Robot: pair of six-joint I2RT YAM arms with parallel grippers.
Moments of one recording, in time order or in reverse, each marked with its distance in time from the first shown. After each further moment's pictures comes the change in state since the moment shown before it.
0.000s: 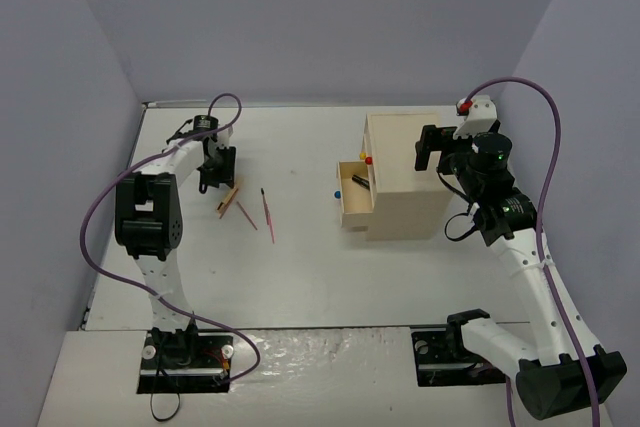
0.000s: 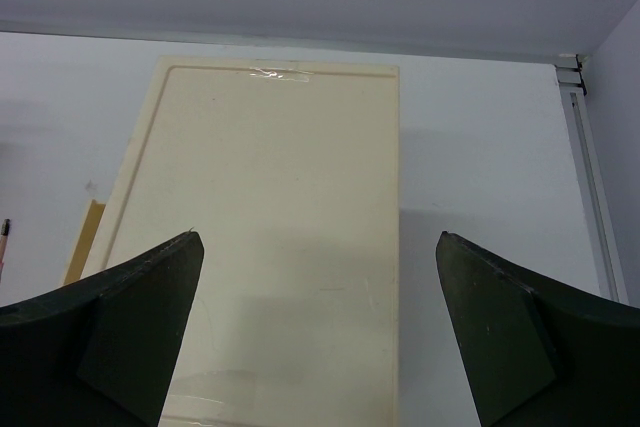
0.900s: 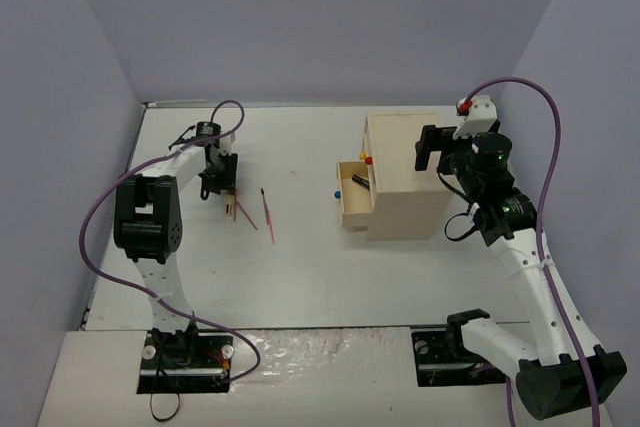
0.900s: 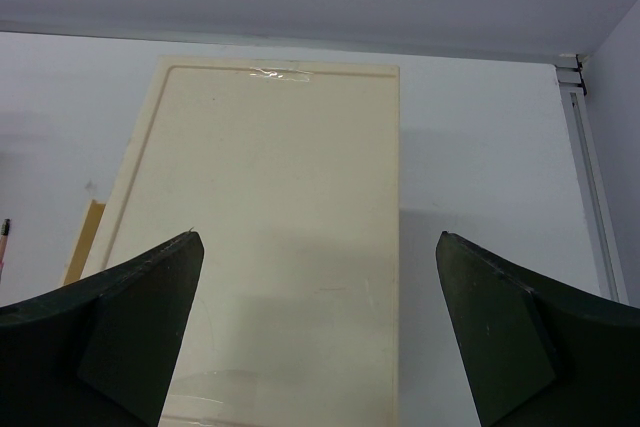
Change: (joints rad) left arm -0.014 -0.029 -0.076 0.029 0.000 0.000; right arm 0.000 0.000 0.000 0.000 0.000 0.000
